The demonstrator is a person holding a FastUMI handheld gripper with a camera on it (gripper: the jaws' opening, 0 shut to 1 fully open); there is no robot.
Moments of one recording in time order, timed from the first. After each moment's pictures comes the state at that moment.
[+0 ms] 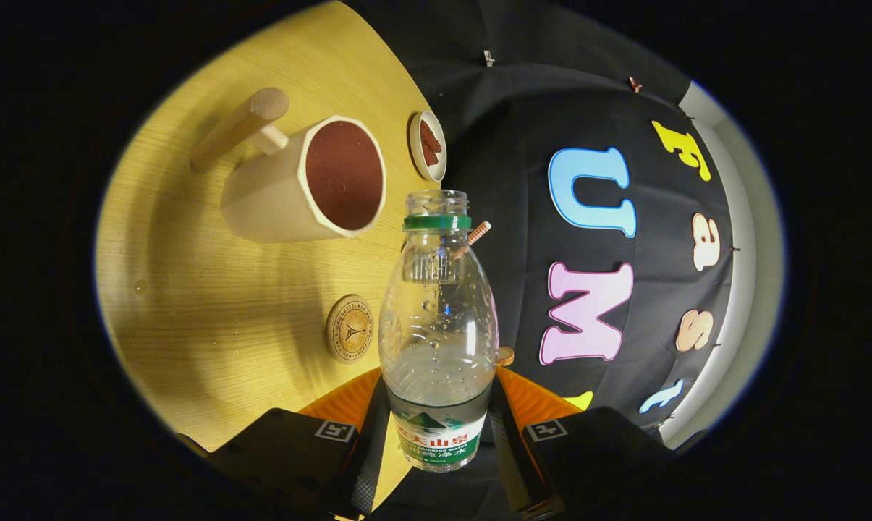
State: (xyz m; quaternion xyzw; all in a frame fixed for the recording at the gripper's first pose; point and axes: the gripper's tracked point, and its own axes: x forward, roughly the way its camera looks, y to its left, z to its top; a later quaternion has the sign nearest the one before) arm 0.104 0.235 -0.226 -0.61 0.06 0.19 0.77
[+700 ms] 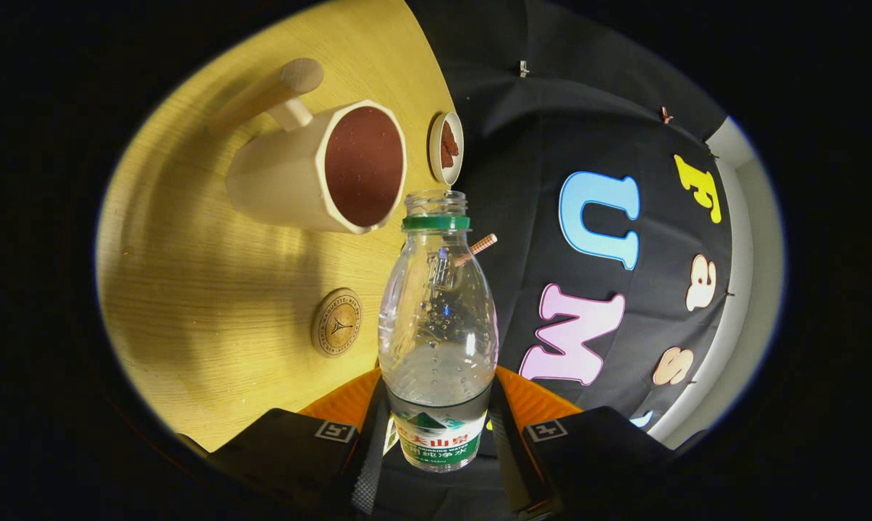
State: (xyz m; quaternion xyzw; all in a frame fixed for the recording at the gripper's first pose) arm 0.115 0.242 -0.220 -0.67 0.03 0.19 0.72
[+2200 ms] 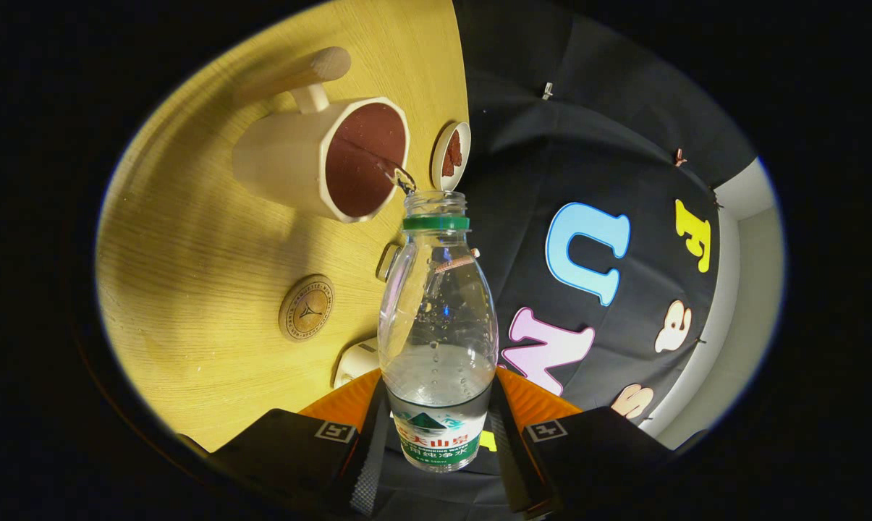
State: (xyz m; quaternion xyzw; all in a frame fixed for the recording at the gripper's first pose) arm 0.123 0.245 -0.193 -0.73 -0.03 0.18 0.66
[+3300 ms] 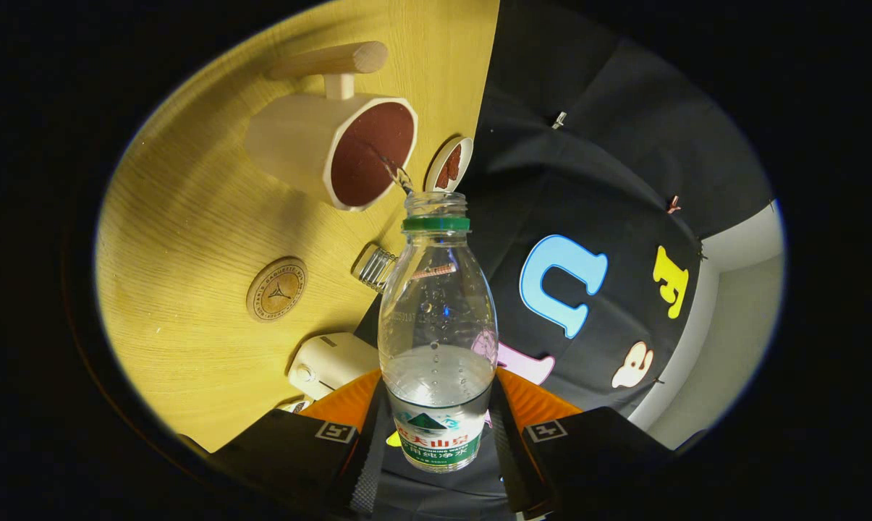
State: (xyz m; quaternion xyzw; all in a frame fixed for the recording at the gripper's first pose) arm 0.125 0.253 -0.167 -0.78 -0.10 0.16 0.60
